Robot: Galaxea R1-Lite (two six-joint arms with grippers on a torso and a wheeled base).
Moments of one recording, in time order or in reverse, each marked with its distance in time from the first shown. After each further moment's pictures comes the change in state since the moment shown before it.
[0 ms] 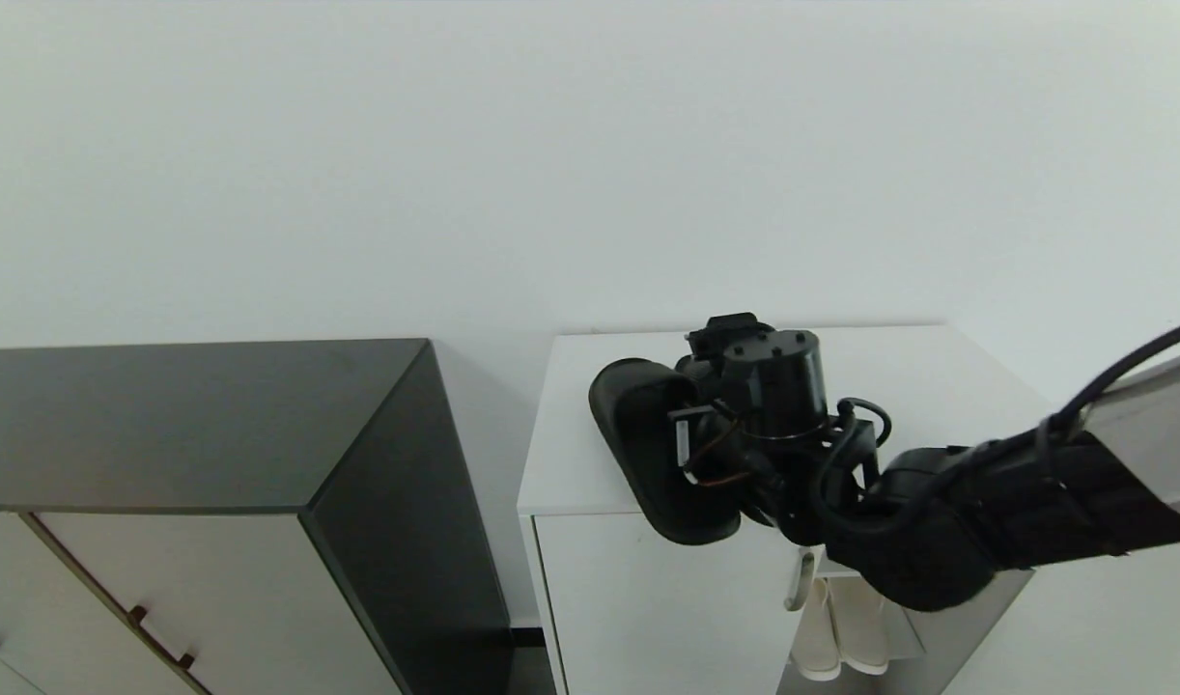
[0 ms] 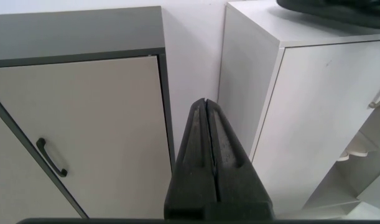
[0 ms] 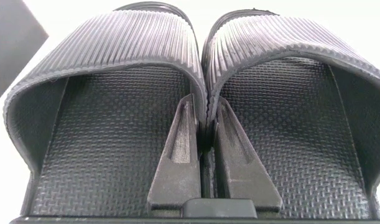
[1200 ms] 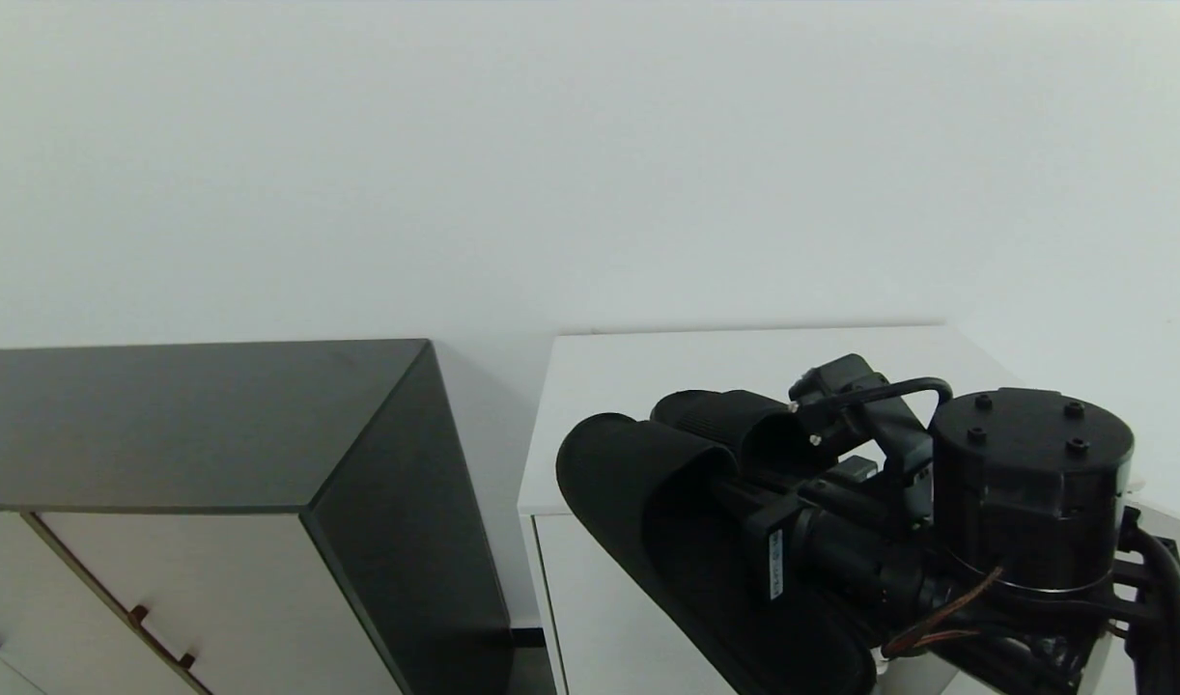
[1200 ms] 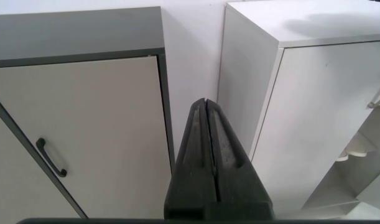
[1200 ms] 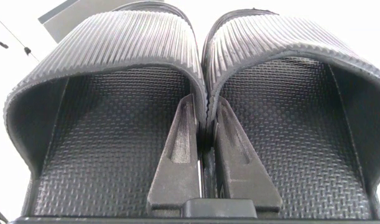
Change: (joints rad) left arm 0.000 0.000 0.000 -0.001 0.000 -0.002; right arm 0.138 -0.375 0.433 -0.106 0.195 -0.019
